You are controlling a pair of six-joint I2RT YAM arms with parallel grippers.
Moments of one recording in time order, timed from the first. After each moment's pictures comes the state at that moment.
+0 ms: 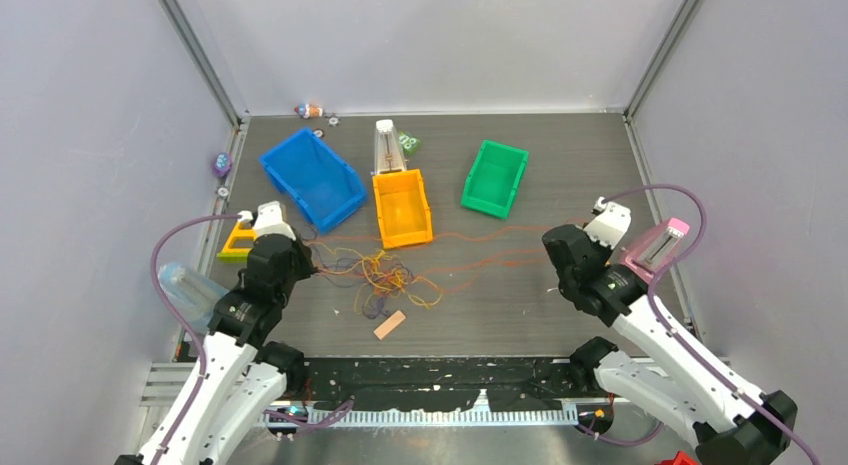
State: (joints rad) left arm -0.34 0.57 0.63 -0.57 -0.36 -0.45; right arm 0.57 0.81 0.68 -0.79 0.94 0.82
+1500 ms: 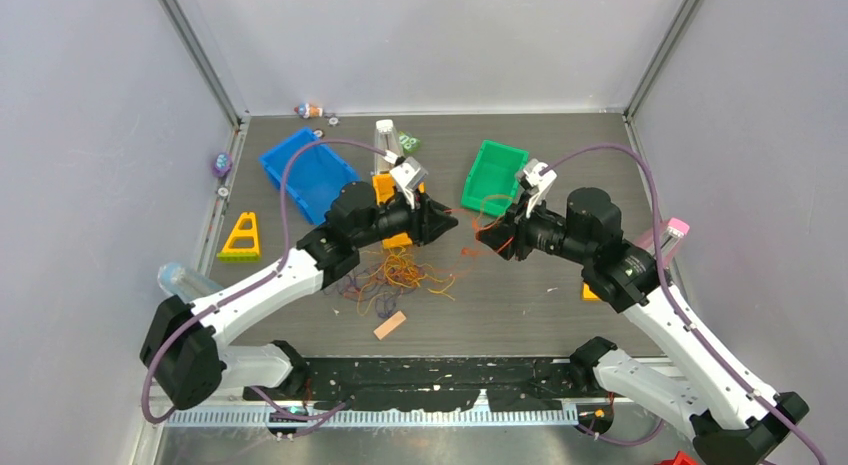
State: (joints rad) left arm -0.75 1.22 0.87 0.23 0.37 -0.26; right arm 0.56 0.83 0.93 -0.38 -0.38 0.18
